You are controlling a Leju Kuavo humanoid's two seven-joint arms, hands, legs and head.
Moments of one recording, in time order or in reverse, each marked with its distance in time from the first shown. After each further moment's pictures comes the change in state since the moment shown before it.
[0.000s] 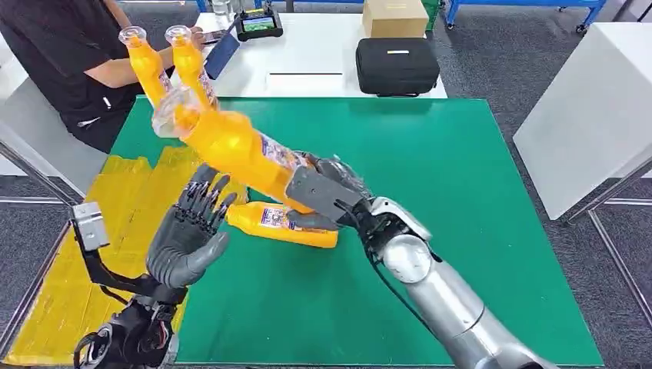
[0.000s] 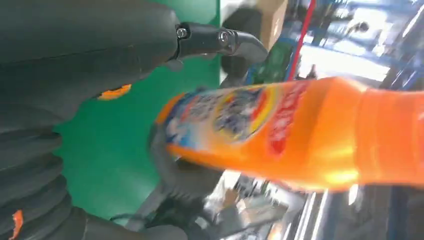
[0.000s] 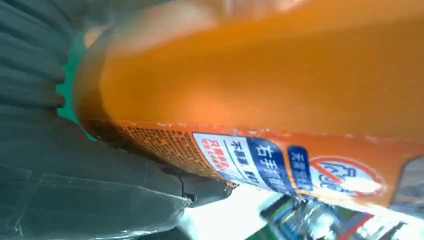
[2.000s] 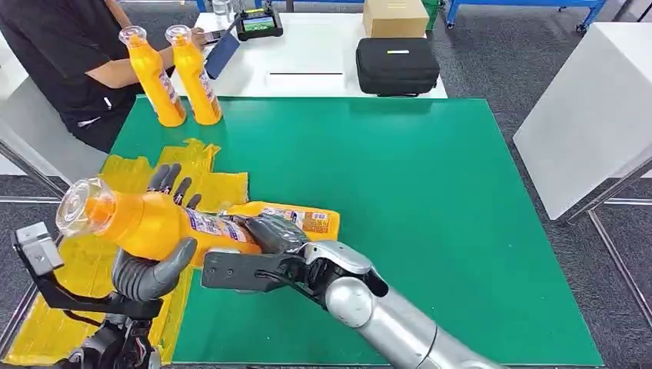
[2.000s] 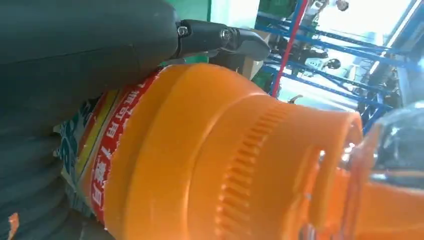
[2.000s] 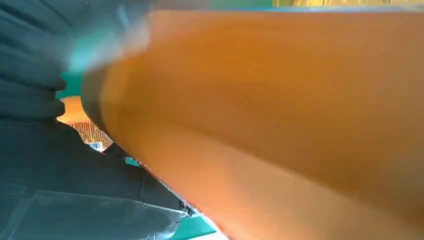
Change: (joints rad) left arm 0.107 -0.008 0.048 -0.119 -0.004 0.036 0.005; right arm 0.020 0.122 0.223 0.040 0.105 0.165 0.026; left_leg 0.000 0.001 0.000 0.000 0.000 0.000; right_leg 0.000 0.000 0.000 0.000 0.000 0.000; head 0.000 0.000
